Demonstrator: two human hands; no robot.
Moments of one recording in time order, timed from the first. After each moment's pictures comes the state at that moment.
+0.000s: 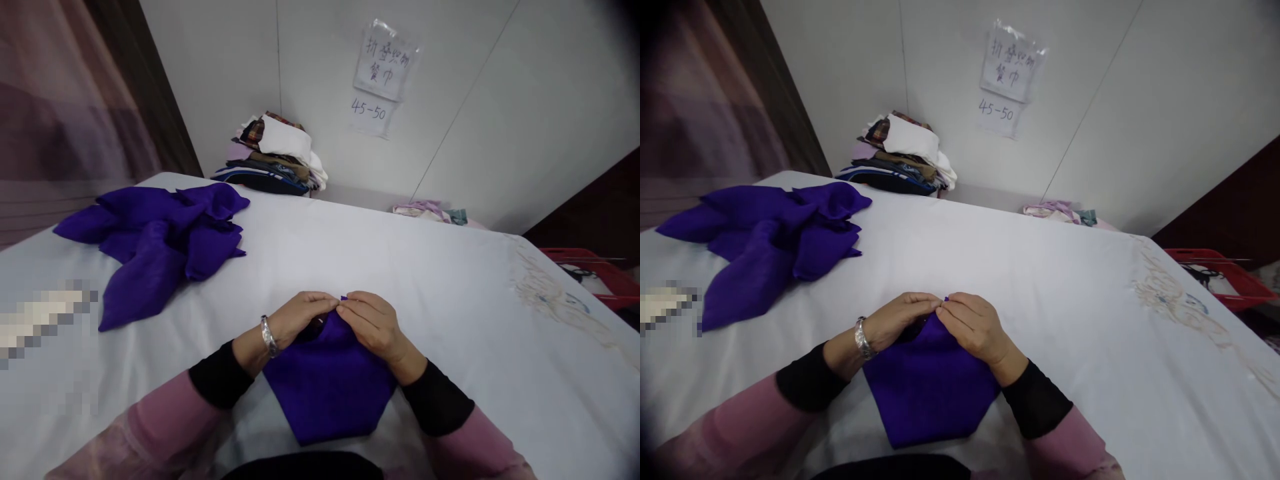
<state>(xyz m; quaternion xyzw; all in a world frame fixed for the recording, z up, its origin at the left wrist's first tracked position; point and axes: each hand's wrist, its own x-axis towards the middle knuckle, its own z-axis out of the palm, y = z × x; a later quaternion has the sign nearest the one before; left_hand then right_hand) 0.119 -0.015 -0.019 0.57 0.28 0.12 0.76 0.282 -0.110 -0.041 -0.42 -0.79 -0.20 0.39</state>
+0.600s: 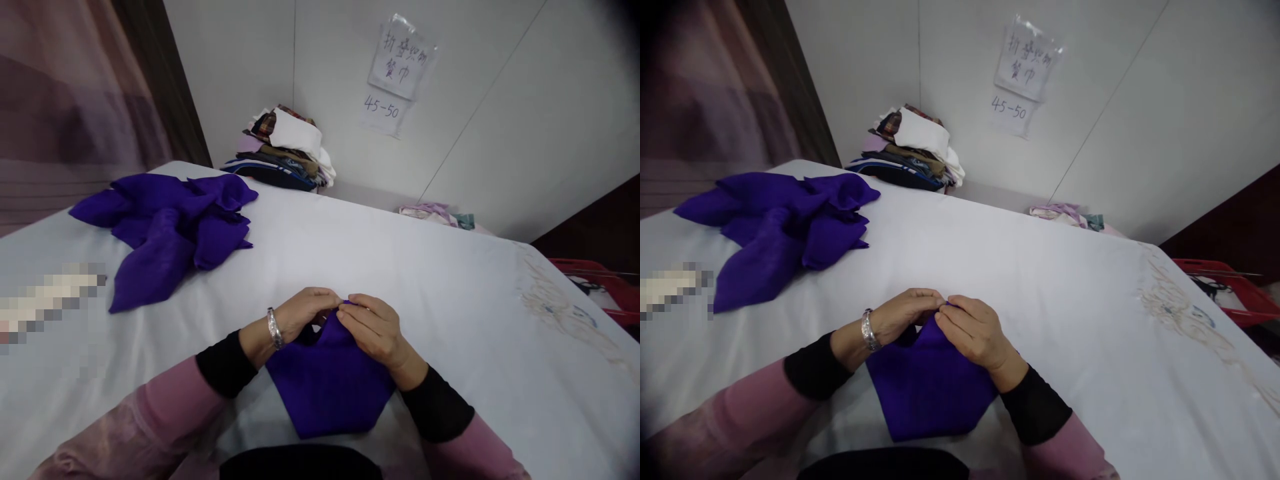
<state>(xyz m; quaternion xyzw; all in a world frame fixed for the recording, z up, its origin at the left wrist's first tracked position) 0.121 -0.014 -0.023 0.53 0.29 0.11 0.79 0.276 -0.115 -0.043 -0.42 -0.81 -0.15 0.39</state>
